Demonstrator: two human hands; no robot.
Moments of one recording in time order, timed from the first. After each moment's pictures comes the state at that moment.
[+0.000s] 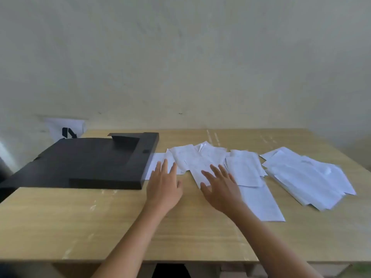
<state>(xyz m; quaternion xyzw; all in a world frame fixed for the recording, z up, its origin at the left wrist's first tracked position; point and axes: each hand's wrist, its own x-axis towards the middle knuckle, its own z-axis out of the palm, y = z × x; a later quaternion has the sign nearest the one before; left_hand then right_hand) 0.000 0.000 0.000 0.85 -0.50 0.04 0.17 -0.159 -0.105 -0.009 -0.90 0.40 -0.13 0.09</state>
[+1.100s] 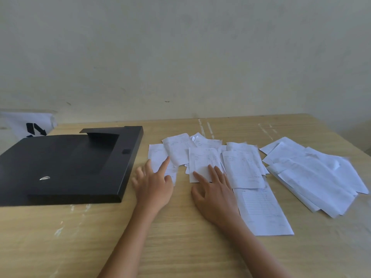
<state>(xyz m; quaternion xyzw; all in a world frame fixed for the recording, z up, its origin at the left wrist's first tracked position) 0.026 -0.058 -0.027 0.89 -0.42 0.01 0.16 -0.148 -0.123 -0.035 -0.86 0.44 -0.17 0.18</state>
